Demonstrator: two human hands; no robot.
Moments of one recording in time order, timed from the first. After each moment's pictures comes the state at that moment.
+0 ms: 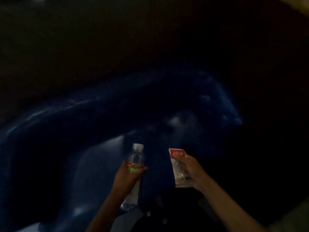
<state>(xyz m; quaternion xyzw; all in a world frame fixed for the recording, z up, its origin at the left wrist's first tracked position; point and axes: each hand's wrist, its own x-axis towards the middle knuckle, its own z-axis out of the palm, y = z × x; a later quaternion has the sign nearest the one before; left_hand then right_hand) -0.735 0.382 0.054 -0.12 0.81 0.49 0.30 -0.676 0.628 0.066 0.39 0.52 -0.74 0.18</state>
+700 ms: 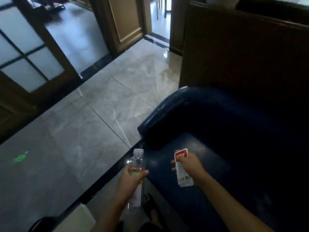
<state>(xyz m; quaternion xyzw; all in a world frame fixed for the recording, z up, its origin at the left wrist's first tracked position) -0.510 0.067 0.054 -0.56 0.59 0.58 -0.08 -0.731 0.198 0.073 -0.03 0.71 -0.50 0.50</state>
